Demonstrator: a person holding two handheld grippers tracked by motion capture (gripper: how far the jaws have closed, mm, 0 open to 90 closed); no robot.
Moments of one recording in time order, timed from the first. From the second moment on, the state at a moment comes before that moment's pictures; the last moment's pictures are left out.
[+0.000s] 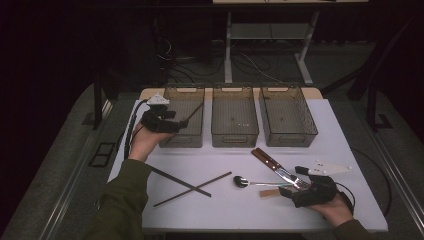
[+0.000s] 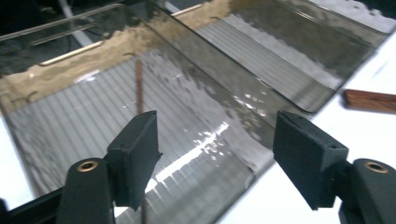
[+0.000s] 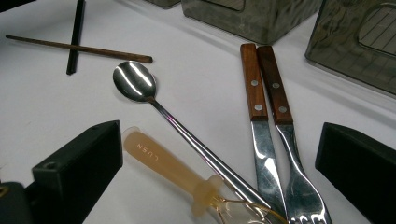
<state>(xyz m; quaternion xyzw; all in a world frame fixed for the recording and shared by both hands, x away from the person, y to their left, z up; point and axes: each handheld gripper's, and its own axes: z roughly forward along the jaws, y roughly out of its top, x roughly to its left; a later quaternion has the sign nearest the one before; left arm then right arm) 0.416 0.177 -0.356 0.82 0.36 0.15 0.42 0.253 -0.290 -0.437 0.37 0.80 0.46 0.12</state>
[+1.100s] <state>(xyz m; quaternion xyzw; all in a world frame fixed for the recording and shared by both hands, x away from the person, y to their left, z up) 0.316 0.162 -0.397 0.84 0.29 0.12 0.44 0.259 -0.291 -0.436 0.34 0.80 0.49 0.10</state>
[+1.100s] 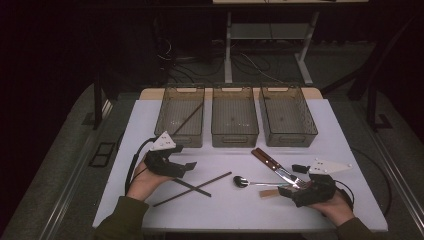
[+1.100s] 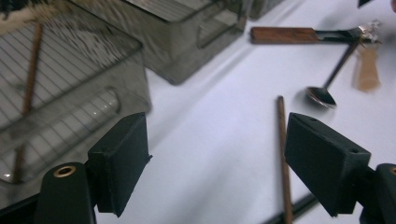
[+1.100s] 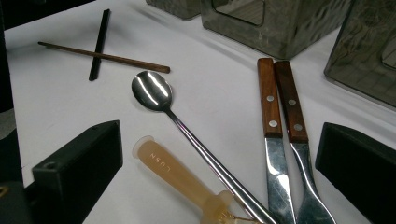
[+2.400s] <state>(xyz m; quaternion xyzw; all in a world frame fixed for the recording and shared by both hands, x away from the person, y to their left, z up) 0.259 0.176 -0.427 0.86 0.27 0.07 0.42 0.255 -0.288 -0.438 0.35 0.80 0.48 0.11</state>
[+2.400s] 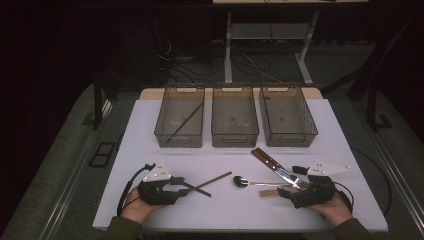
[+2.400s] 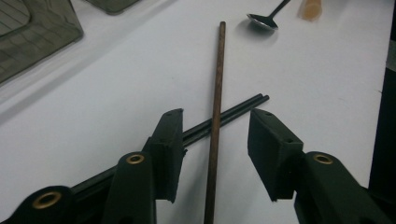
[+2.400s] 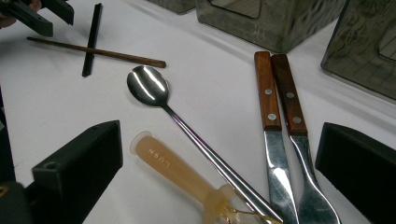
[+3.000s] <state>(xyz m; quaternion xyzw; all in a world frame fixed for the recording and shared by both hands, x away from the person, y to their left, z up) 0.263 0.170 -0.435 0.89 0.25 0.06 0.38 0.255 -0.287 -0.438 0.35 0.80 0.47 0.10</state>
